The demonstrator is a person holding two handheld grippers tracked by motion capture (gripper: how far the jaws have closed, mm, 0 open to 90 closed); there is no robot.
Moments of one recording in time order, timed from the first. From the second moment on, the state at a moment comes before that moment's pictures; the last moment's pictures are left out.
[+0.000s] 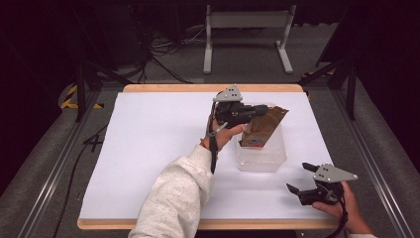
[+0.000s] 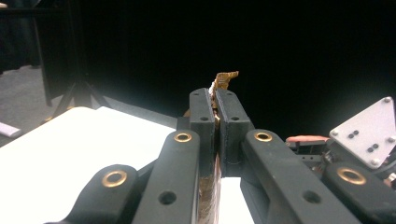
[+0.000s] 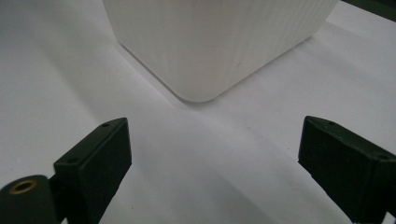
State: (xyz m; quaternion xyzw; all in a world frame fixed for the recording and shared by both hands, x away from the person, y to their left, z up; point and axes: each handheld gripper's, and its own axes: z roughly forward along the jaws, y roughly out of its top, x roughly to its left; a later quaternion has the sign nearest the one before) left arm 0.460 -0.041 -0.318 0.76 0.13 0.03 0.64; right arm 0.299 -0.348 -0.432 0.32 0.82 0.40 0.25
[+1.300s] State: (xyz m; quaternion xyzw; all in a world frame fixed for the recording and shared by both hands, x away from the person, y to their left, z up) left arm 0.455 -0.007 -0.354 0.76 0.16 0.02 0.63; right arm 0.300 -0.346 -0.433 0.32 0.83 0.40 0.24
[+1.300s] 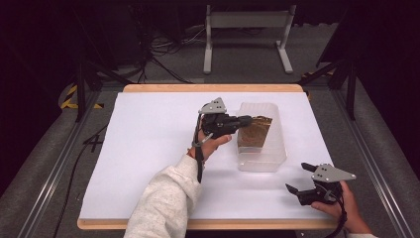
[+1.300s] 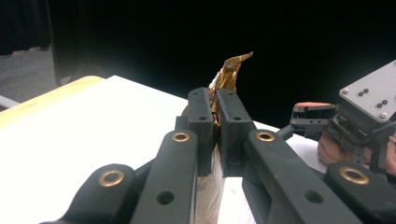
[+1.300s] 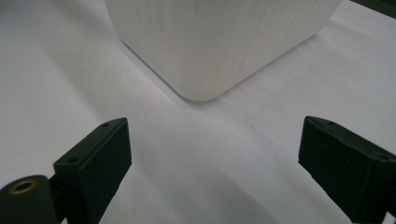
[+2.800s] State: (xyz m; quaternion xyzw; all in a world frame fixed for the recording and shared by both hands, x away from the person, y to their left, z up) left arm 0.425 -0.007 -0.331 0.83 0.14 0.13 0.53; right arm 0.300 -0.345 -0.431 0.31 0.82 0.40 0.25
